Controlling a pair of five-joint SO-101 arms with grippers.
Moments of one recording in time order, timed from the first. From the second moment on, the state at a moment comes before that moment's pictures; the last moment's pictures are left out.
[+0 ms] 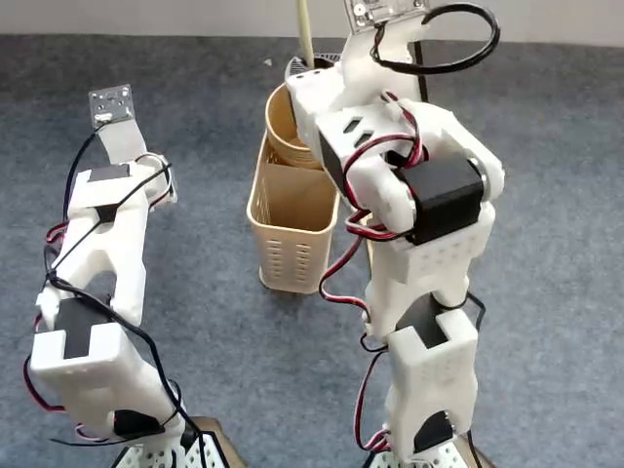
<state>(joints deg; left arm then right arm) -16.4 11.5 17.2 39.1 11.6 -27.5 21.4 -94.9 100.6 -1.3</state>
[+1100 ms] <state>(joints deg) -16.4 11.5 17.2 38.9 11.6 -31.7 -50.3 27.9 41.0 5.1</state>
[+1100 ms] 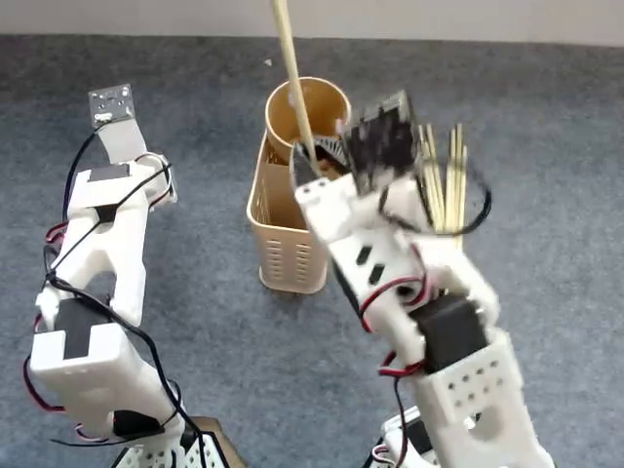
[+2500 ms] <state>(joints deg) -16.4 11.5 17.2 38.9 11.6 -2.0 -35.3 32.3 51.4 10.0</state>
